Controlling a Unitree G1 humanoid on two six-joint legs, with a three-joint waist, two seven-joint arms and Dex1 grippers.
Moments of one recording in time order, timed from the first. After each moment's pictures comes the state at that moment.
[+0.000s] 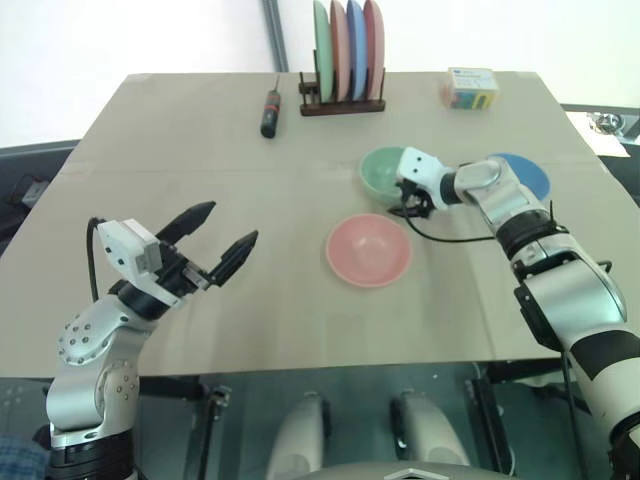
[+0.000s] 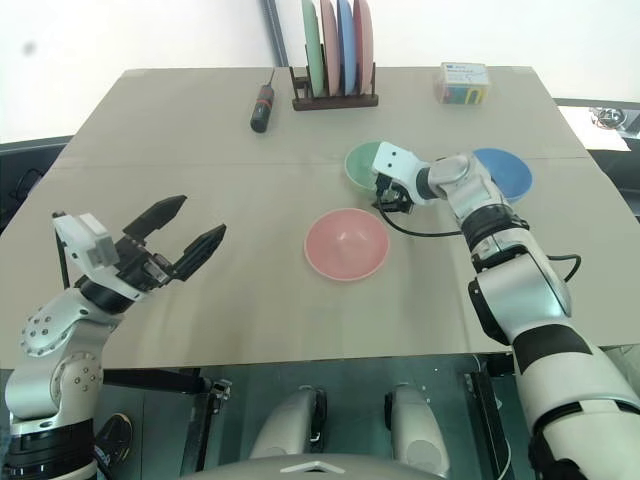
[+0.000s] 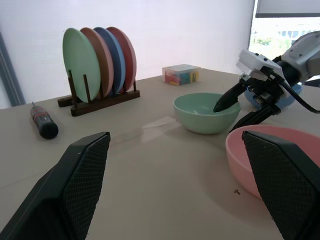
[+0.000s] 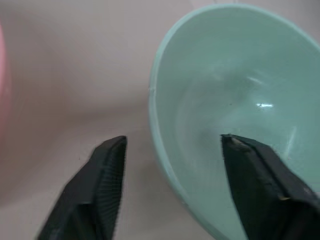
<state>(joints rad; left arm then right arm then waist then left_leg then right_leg) 0.02 0.52 0.41 -0.33 -0.59 0.16 -0.78 -1.22 -0.34 0.36 1.16 -0.16 -0.07 0.93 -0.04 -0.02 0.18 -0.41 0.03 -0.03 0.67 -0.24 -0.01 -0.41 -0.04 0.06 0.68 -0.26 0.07</state>
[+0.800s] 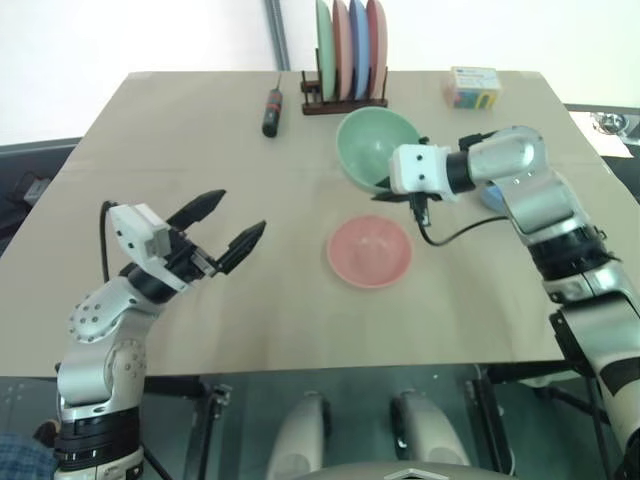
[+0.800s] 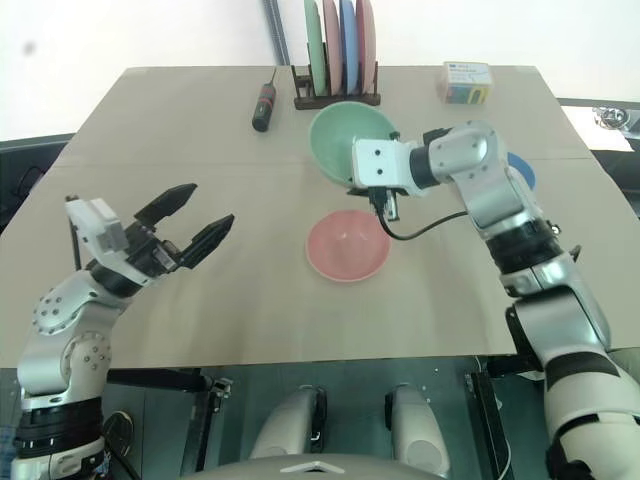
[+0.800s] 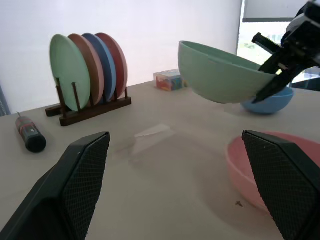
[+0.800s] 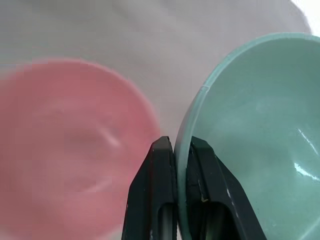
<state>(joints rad) -0.12 0.55 0.34 -0.21 -0.59 0.14 -0.86 -0.96 -0.57 0.34 0.06 -0.05 0.16 1.29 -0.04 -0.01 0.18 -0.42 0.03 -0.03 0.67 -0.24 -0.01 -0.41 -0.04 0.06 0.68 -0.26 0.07</state>
